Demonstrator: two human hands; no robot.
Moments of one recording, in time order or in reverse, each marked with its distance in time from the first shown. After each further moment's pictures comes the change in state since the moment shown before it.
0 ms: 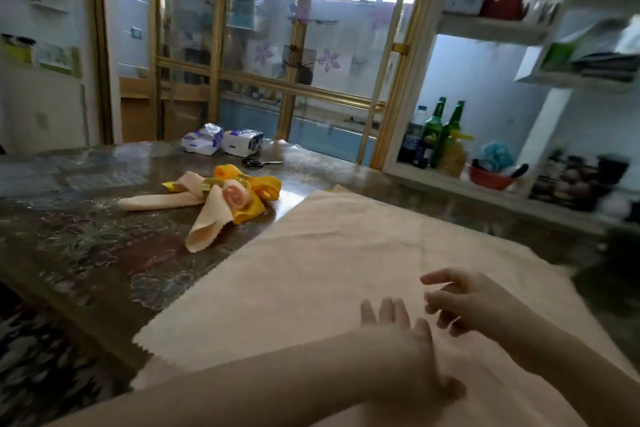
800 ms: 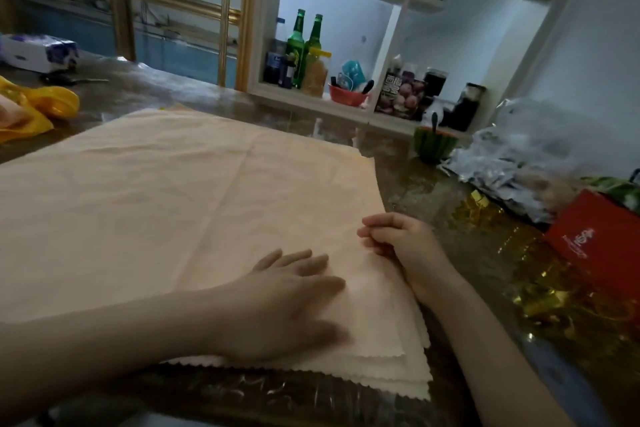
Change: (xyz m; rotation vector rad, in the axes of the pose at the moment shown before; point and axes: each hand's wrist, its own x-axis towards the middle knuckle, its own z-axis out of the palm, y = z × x) left_hand -0.014 0.121 0.036 -0.028 0.070 0.427; right_hand -0.092 0.142 -0.098 0.512 0.369 0.155
